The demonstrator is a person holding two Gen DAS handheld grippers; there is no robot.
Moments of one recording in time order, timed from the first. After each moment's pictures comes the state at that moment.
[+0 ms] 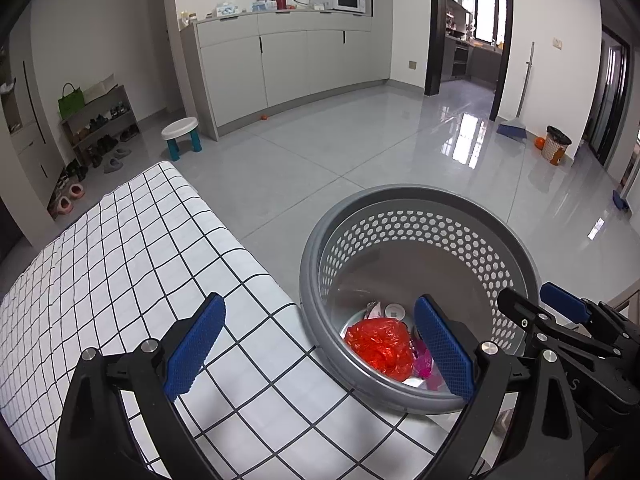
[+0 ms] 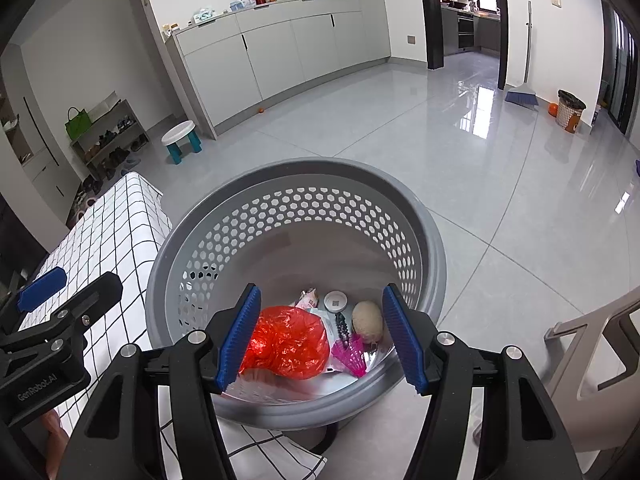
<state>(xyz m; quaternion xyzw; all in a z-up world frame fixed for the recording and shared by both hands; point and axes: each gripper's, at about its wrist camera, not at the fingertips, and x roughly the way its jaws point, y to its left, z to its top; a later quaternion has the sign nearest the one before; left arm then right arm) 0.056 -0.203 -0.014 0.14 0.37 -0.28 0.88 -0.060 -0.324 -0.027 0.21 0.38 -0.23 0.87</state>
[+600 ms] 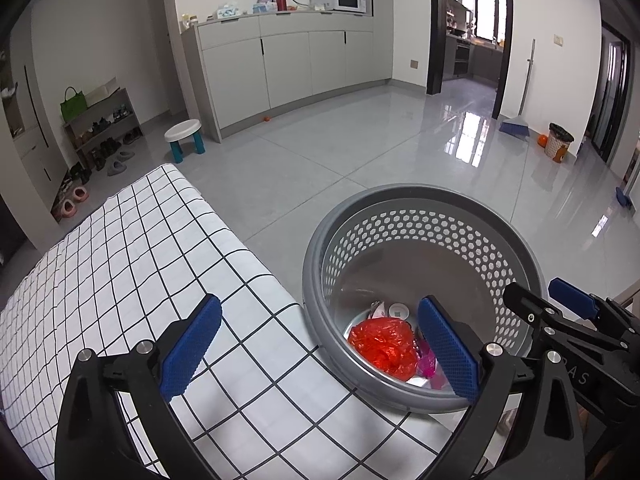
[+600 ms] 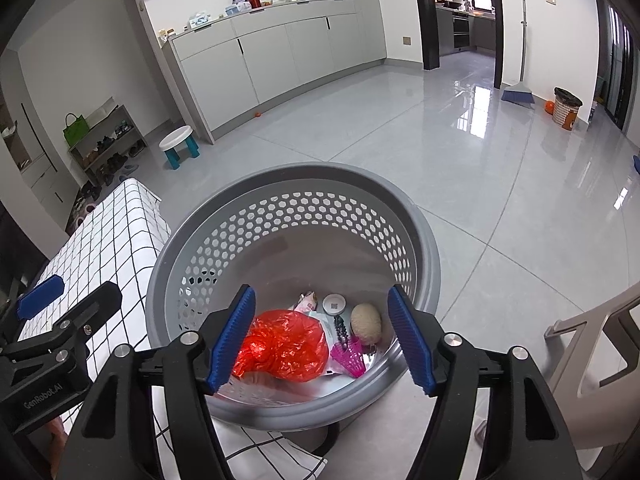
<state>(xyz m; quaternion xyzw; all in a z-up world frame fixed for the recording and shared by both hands) 0.056 -0.204 -0.013 0.15 0.36 -0.28 0.88 -0.064 -0.328 -0.024 0.21 0.37 -0.24 0.87</state>
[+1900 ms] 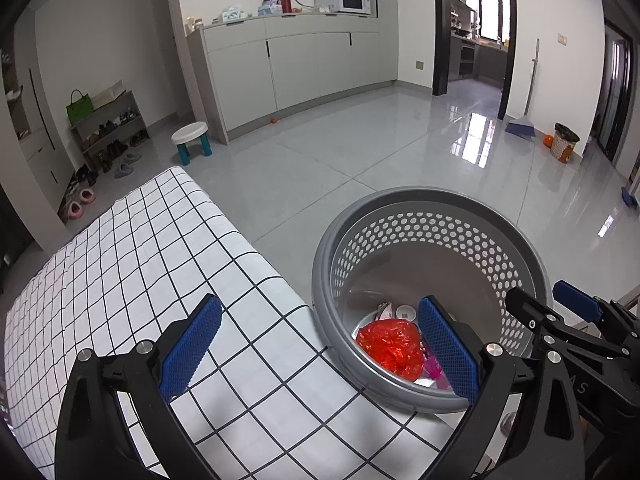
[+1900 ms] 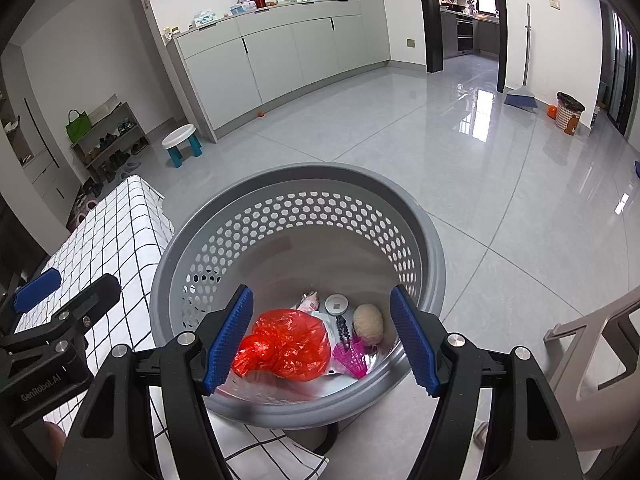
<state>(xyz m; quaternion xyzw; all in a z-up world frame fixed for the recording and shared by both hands) 0.053 -0.203 -0.008 0.16 0.36 -0.26 0.88 -0.062 -0.321 -0.023 0.21 0.37 -0.23 0.87</state>
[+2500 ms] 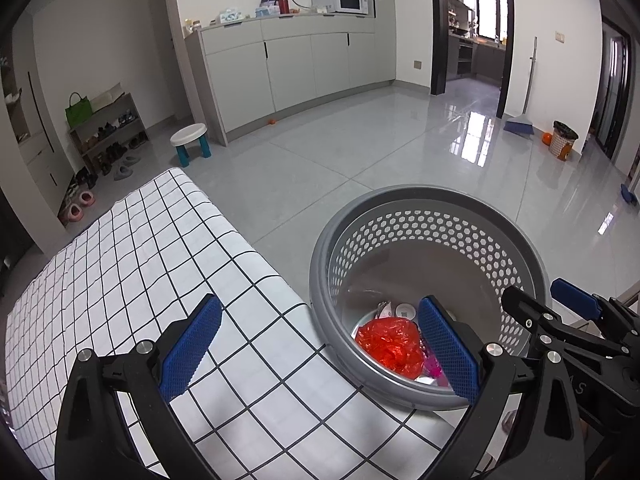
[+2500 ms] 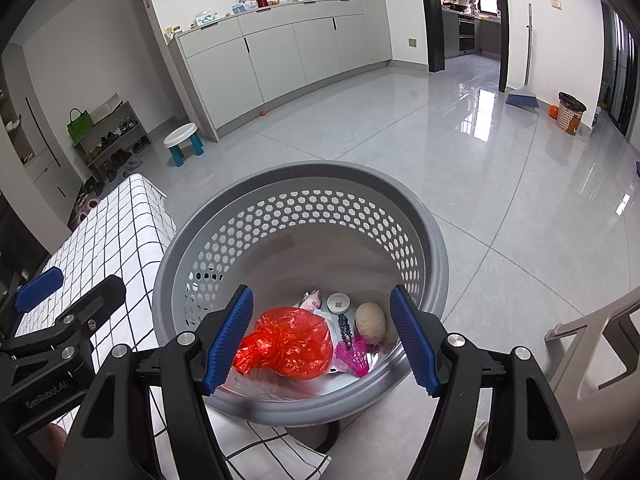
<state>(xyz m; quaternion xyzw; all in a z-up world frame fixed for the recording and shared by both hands) 0.050 -0.204 -0.008 0.16 0.36 -0.27 0.88 -0.061 -0.319 -0.024 0.21 0.37 -0.23 0.87</state>
